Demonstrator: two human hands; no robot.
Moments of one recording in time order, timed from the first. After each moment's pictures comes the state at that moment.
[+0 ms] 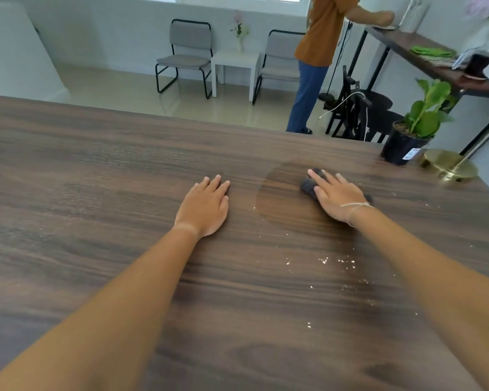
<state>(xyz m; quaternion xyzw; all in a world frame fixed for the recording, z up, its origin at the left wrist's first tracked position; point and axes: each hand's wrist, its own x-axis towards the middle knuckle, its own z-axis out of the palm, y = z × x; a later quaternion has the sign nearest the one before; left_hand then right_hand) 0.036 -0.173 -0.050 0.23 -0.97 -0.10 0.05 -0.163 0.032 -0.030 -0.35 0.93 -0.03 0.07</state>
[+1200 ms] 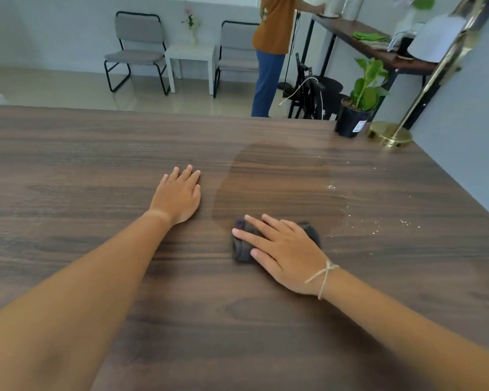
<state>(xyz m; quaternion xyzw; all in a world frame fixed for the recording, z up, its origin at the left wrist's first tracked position) 0.051 -0.170 -0.045 0.21 -0.97 -0.11 0.03 0.028 0.090 -0.039 -0.54 0.83 -0.09 0.04</state>
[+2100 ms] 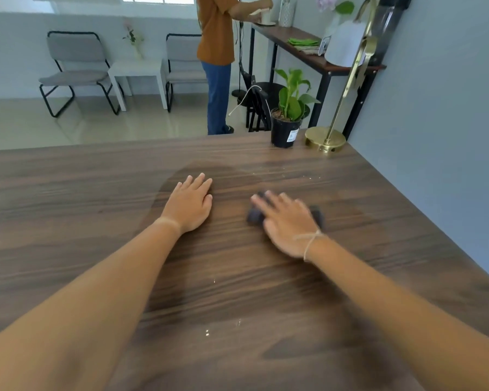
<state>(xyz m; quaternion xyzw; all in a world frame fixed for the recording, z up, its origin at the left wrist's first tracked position) -0.084 -0.068 -0.035 0.08 -0.99 -0.13 0.01 -0.122 0.160 -0.042 -0.33 0.94 -0.05 0.01</state>
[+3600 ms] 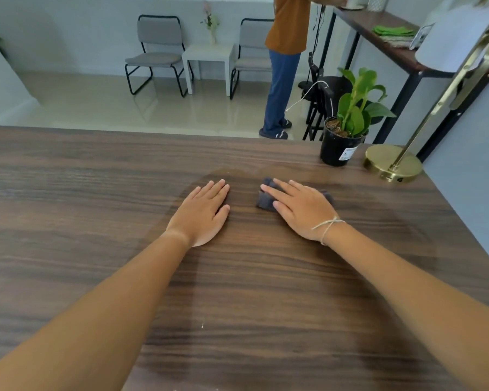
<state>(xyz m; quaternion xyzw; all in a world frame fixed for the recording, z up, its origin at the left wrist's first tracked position) -0.101 -0.075 -0.045 0.15 -0.98 -0.11 0.00 -0.248 0.109 -0.045 -0.49 0.87 -0.06 0.00</state>
